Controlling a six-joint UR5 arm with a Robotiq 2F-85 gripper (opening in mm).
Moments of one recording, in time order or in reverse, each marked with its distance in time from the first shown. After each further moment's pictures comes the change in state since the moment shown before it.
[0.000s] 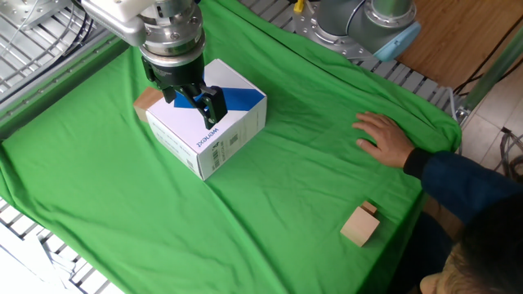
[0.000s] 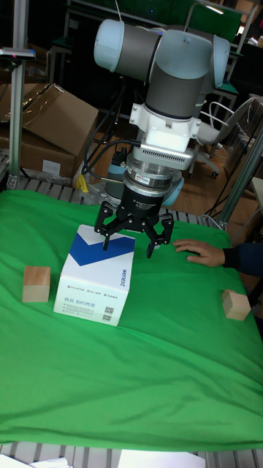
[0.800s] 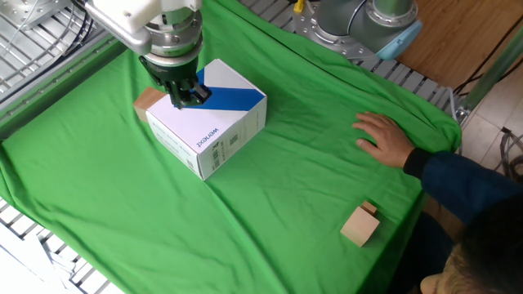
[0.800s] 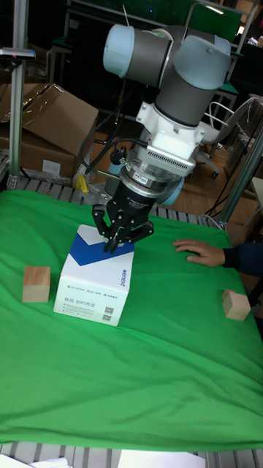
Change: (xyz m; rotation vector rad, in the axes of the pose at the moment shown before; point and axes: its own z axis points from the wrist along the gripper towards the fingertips) arm 0.008 -0.039 -0.002 0.176 0.036 -0.018
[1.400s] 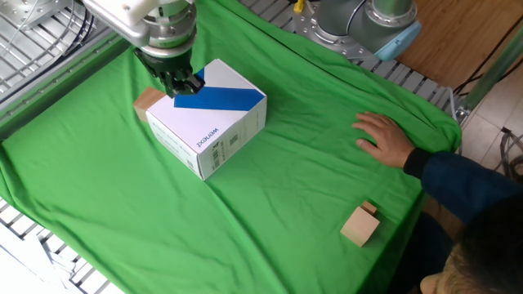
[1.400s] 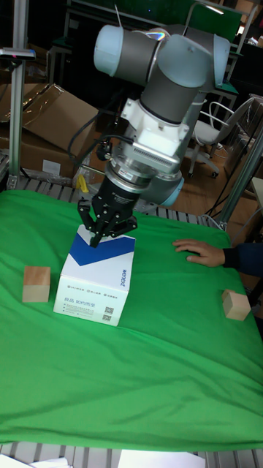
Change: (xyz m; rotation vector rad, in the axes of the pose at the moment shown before) arm 0.018 -0.038 0.014 0.030 -0.001 -0.065
